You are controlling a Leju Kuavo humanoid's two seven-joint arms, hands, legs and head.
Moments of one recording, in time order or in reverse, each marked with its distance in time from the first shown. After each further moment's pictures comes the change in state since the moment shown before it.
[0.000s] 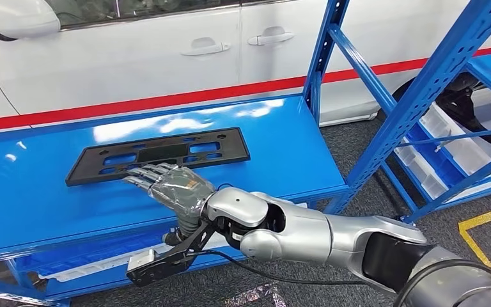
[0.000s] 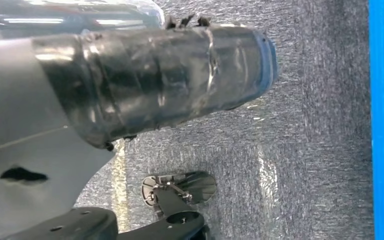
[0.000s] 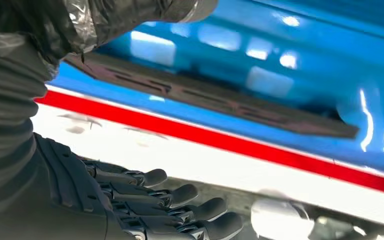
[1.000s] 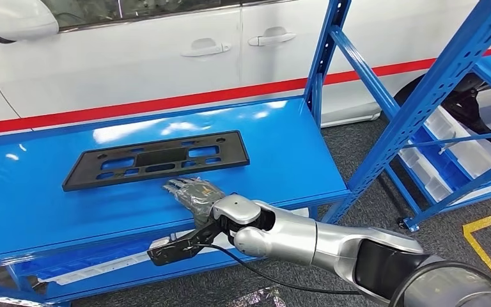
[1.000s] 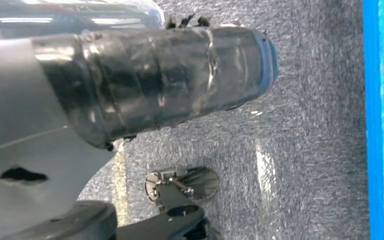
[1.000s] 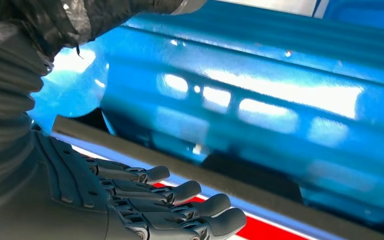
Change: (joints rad) left arm -0.008 -0.009 0.000 0.000 -0.018 -0.010 0.031; right arm 0.058 0.038 -0.001 0.296 -0.013 -0.037 0.017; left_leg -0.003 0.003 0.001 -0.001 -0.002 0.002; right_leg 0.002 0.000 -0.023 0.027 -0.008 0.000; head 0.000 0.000
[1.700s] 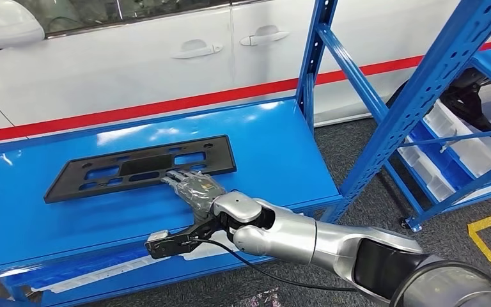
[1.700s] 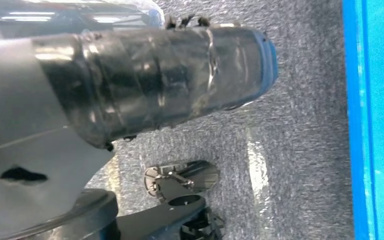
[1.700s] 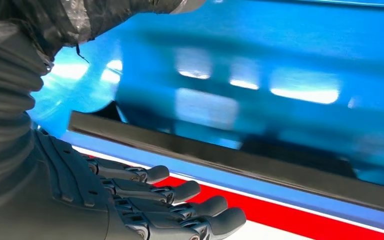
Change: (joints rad) left arm 0.004 0.002 0.000 0.000 0.000 0.001 -0.008; right arm 0.002 0.020 -0.013 0.001 0.025 -0.061 -0.003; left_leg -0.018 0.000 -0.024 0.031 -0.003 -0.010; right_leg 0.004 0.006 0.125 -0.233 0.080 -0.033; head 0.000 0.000
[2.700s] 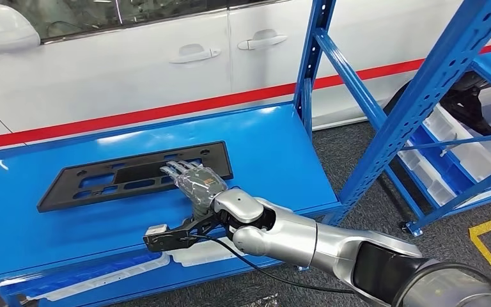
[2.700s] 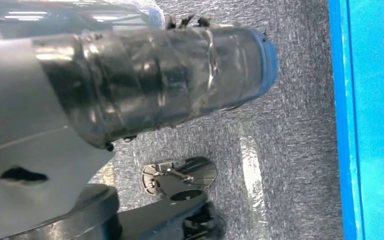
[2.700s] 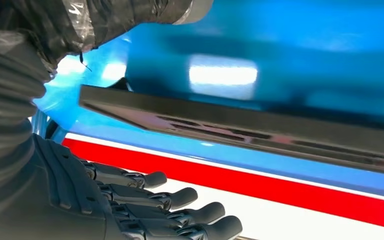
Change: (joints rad) left arm -0.002 -0.008 0.000 0.000 -0.012 -0.002 -0.002; right arm 0.017 0.015 -0.044 -0.015 0.069 -0.042 0.000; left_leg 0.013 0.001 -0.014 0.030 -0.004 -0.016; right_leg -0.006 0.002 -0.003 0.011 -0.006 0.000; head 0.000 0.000
